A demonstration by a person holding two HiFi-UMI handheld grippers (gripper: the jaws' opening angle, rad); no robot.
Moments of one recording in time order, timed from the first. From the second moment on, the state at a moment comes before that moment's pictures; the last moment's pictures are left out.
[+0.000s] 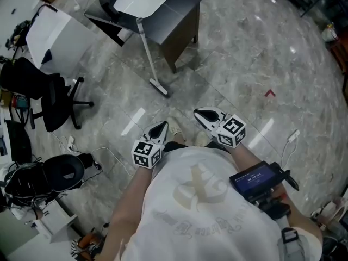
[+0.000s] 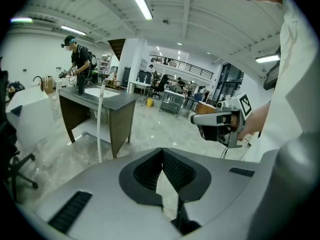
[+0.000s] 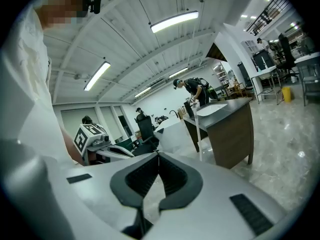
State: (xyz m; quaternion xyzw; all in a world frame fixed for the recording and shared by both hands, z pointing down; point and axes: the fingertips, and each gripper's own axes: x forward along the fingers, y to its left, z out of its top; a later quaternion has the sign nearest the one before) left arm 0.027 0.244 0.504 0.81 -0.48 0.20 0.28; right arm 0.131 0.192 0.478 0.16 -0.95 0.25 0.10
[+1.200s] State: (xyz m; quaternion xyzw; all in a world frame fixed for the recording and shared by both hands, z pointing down) left arm -0.059 0.144 0.507 0.86 -0.41 0.19 0.26; right arm 0.075 0.095 0.463 0.28 -0.92 0.23 0.12
